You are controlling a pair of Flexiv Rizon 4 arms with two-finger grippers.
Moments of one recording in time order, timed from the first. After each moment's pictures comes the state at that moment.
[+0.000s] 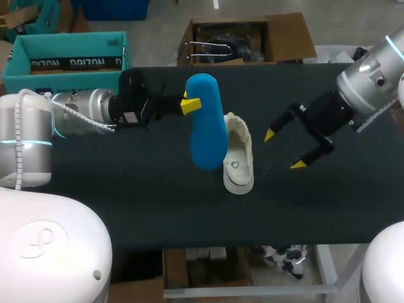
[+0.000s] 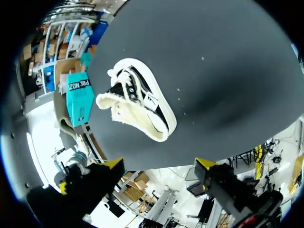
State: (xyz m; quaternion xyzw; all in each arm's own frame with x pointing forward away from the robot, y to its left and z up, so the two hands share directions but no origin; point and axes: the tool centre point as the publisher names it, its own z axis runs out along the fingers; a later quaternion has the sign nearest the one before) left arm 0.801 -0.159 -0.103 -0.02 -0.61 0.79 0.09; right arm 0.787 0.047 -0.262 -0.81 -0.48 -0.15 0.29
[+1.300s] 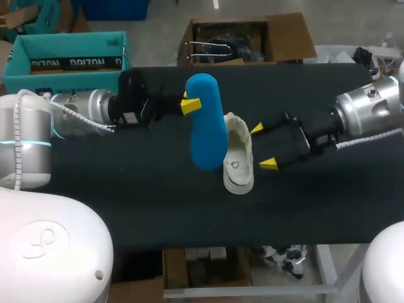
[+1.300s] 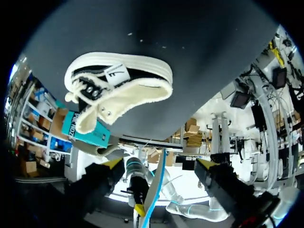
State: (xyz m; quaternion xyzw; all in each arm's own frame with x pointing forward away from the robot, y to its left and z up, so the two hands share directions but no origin) left arm 0.800 -0.159 -0.102 -0.02 -0.61 0.79 0.09; right arm 0.797 0.104 -0.247 -0.81 -0.09 0.01 0.57
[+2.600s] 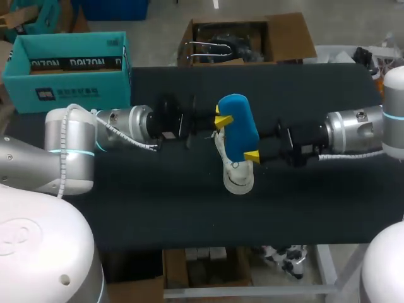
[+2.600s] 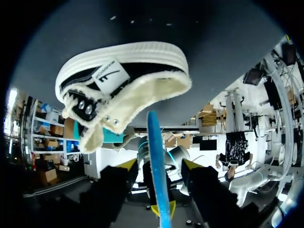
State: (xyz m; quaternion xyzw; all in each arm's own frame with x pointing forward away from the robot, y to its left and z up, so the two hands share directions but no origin) left arm 0.818 -0.228 -0.156 -0.12 -0.58 0.81 -0.02; right arm 0.826 0.128 -0.265 -0.77 -0.01 -0.01 0.64
